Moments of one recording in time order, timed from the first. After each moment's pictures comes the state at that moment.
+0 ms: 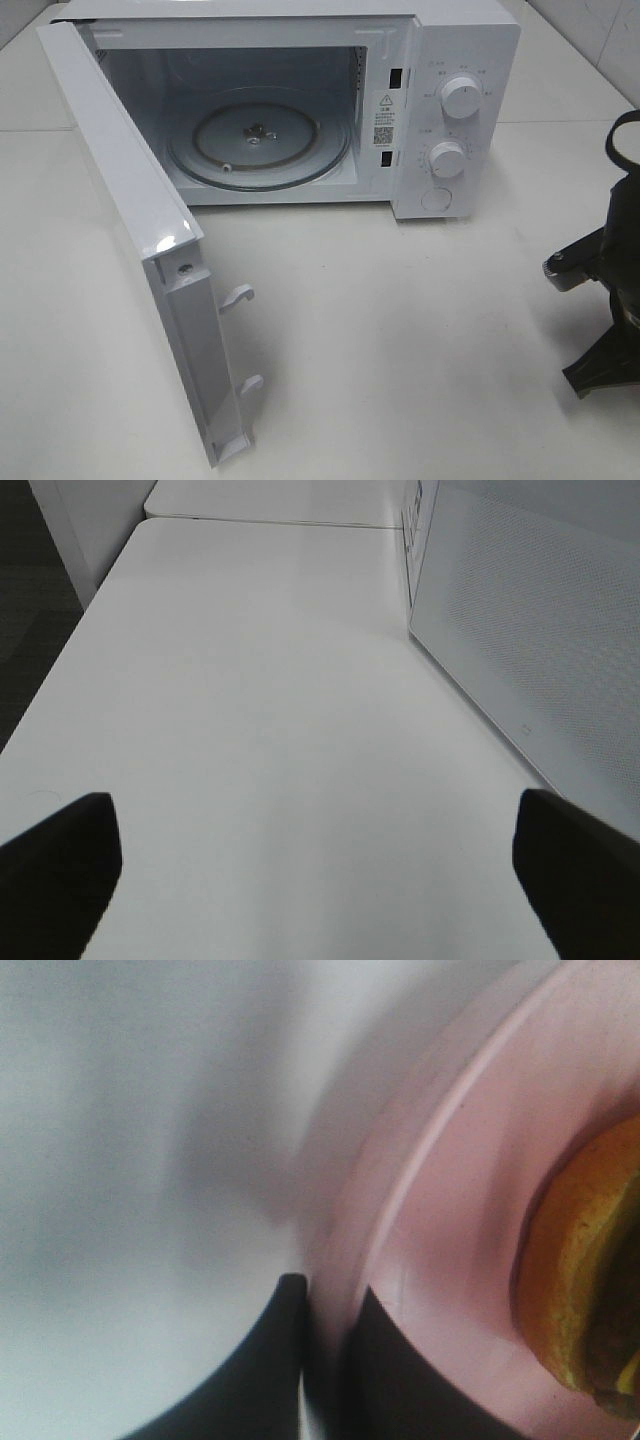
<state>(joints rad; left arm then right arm) 0.10 0.00 -0.52 -0.06 1.08 0.06 0.42 1.71 -0.58 -0.82 0.76 0.87</state>
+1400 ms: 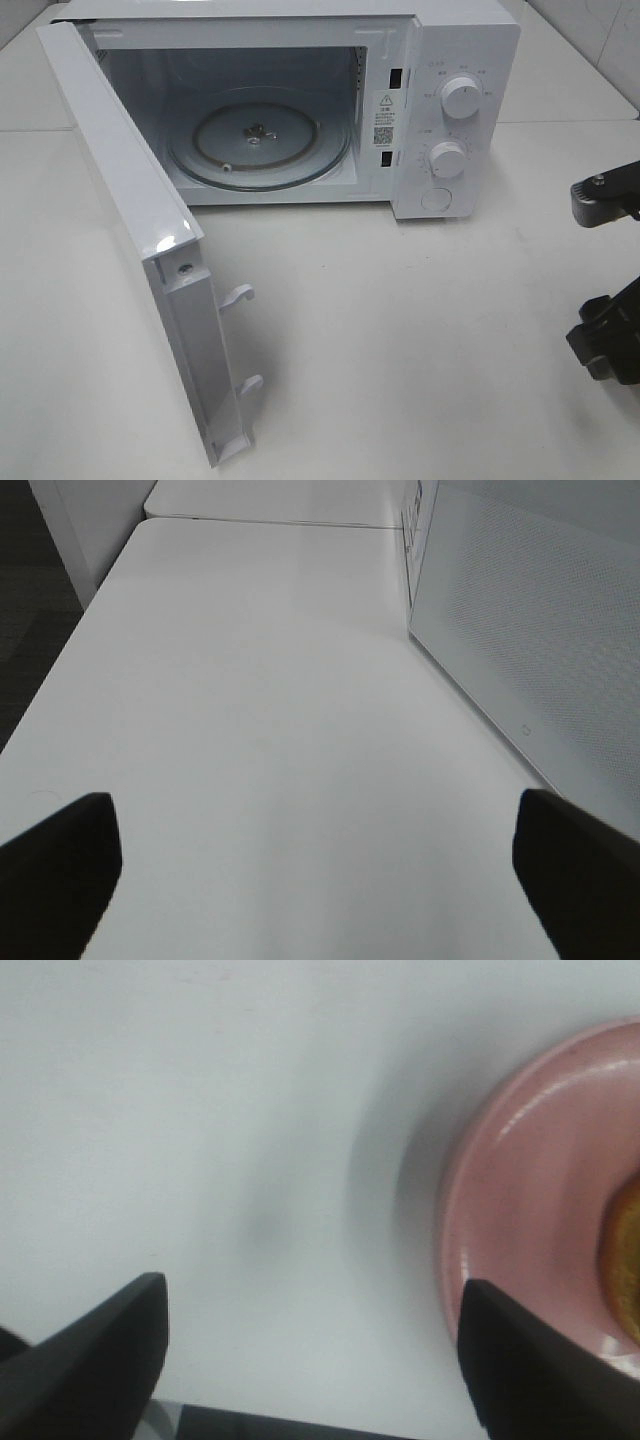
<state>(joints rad) 0.10 0.00 -0.52 -0.06 1.08 0.06 0.42 1.18 -0.58 -0.29 0.76 0.32</state>
